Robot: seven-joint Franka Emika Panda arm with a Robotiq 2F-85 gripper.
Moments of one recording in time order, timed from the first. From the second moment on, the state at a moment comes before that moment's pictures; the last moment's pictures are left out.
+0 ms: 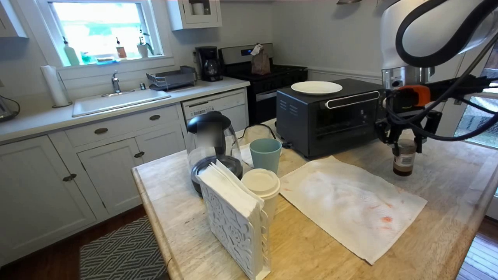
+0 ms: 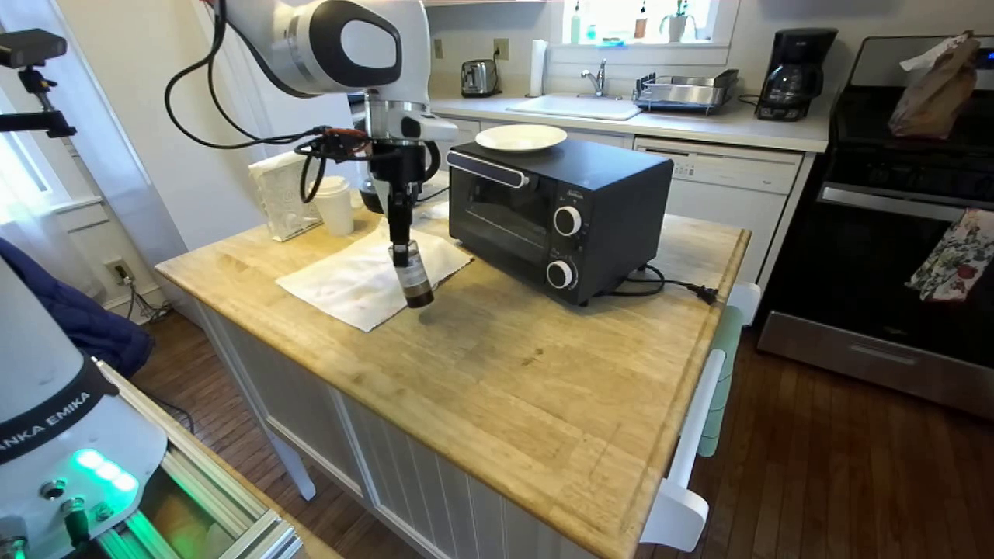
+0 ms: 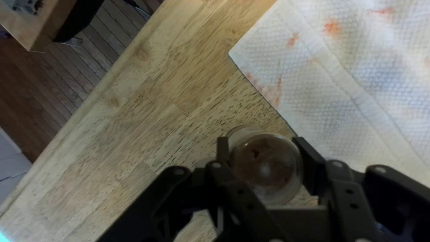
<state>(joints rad) -0.10 0.05 -0.15 -2.40 -0.16 2.22 0.71</state>
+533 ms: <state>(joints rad) -0.09 0.09 -0.13 -2.40 -0.17 2.35 0.92</state>
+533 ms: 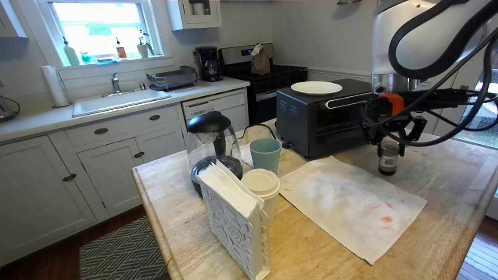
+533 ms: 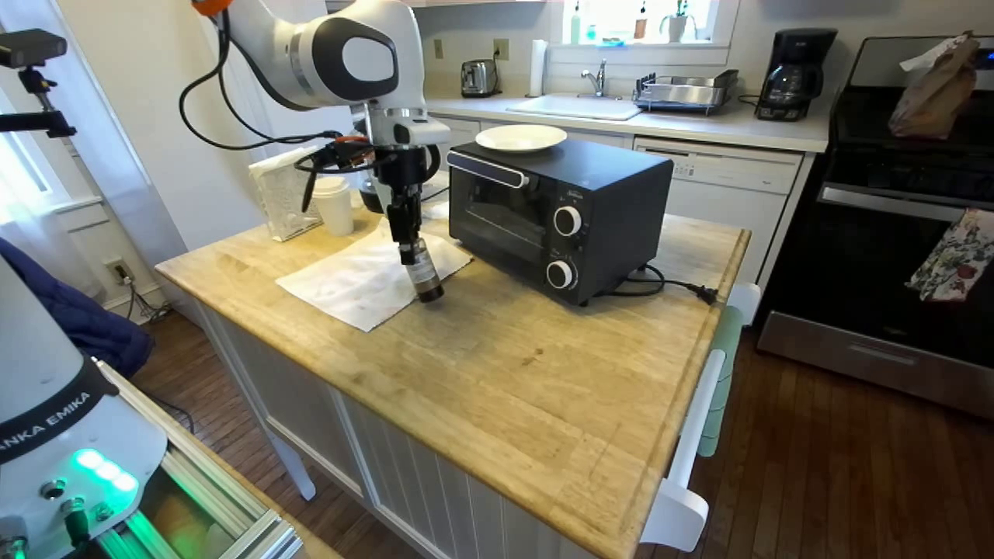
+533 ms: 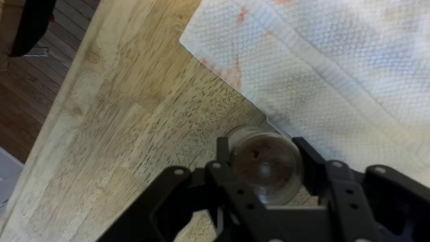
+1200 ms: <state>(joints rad) -0.06 0.10 -0.09 -2.40 0.00 2.42 0.91</state>
